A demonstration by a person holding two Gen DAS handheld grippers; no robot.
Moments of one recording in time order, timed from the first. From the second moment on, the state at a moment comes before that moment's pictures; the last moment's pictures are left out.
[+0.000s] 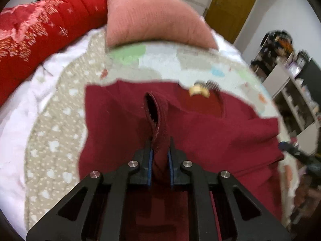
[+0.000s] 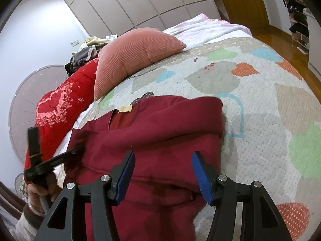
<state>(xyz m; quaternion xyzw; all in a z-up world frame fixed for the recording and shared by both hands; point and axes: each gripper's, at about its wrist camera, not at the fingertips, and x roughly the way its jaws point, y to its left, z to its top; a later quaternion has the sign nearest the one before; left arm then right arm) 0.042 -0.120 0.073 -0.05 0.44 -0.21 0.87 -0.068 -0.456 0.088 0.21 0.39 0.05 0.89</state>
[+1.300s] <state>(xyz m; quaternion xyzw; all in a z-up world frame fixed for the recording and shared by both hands) 0.044 -0.060 0.045 -0.07 0.47 -0.08 0.87 -0.061 -0.400 0.078 0.04 0.45 -0.03 0.89</state>
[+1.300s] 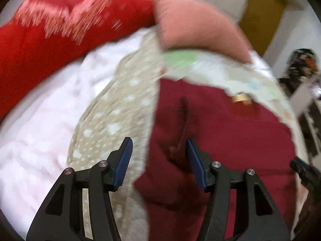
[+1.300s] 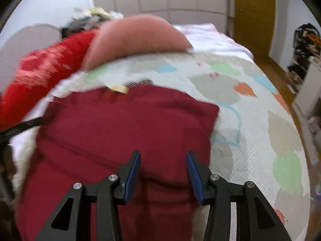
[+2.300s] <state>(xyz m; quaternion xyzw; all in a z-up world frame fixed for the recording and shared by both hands) -0.123 -0.032 0.033 -0.04 0.50 -0.12 0.86 -0.240 -0.398 0.058 0.16 0.47 0.03 0.87</state>
